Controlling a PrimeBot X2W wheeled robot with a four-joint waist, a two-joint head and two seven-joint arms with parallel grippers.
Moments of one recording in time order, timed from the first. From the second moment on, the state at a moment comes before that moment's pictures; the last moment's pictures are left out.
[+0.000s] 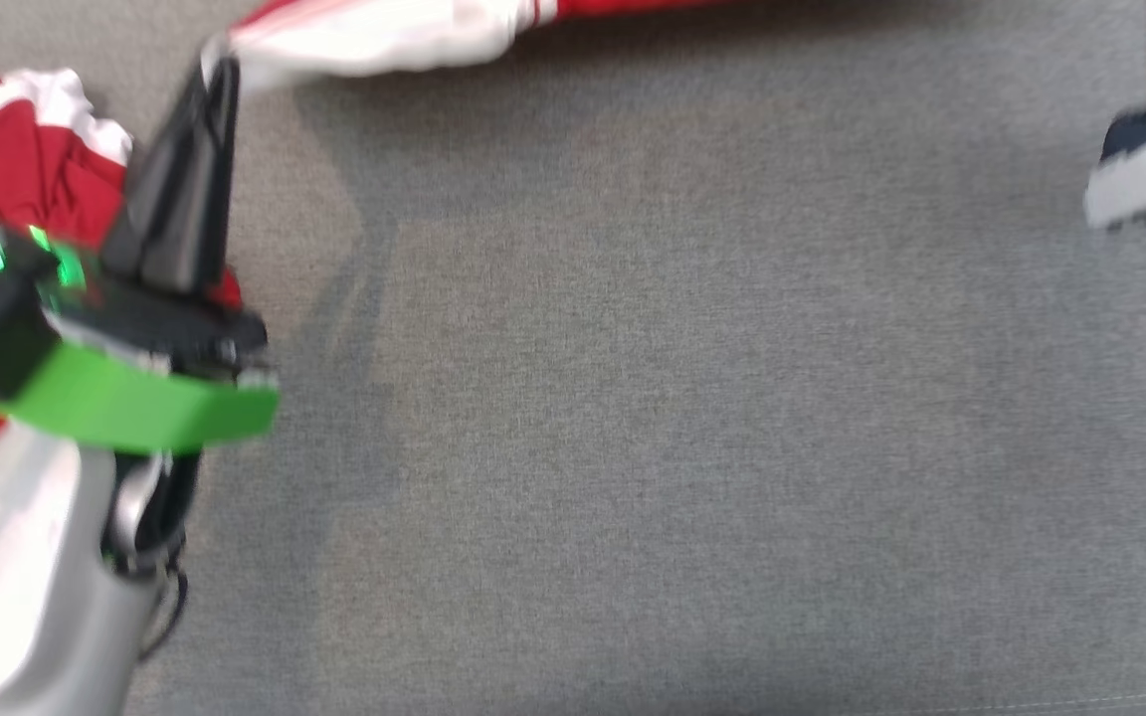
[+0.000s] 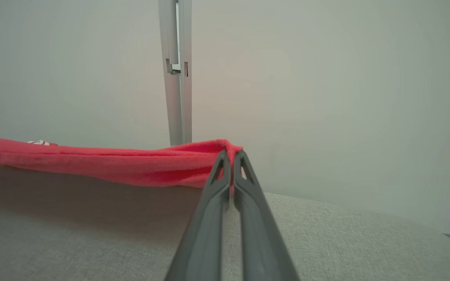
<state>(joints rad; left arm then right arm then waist) -0.55 0.41 -0.33 -0.01 -0.57 -0.13 -0.26 -0.78 -0.45 0.16 0.44 0.35 0.13 -0.26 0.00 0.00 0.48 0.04</state>
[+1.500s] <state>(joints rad) -0.31 0.27 -0.32 0.08 -0.37 -0.13 -0.26 -0.32 -0.32 0.01 0.38 0.33 0.13 -0.26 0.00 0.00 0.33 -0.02</state>
